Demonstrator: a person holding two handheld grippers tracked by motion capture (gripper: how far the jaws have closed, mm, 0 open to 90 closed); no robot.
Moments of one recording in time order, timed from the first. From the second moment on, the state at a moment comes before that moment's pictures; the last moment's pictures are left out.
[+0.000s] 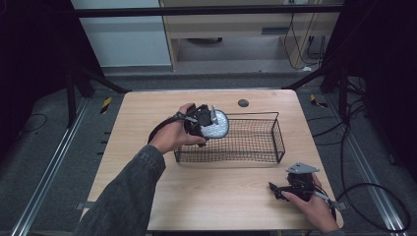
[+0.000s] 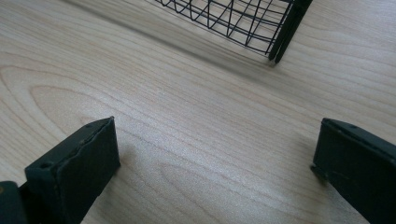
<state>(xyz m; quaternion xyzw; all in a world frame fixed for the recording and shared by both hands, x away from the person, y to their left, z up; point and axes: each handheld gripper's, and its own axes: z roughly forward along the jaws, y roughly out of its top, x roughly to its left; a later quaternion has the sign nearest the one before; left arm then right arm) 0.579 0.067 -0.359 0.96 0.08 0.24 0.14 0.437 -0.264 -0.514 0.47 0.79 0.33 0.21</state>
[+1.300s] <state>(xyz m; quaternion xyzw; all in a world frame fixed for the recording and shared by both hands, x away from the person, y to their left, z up) 0.588 0.065 -0.390 0.96 0.10 0.20 0.14 0.437 -0.263 -0.514 0.48 0.79 0.33 0.20</state>
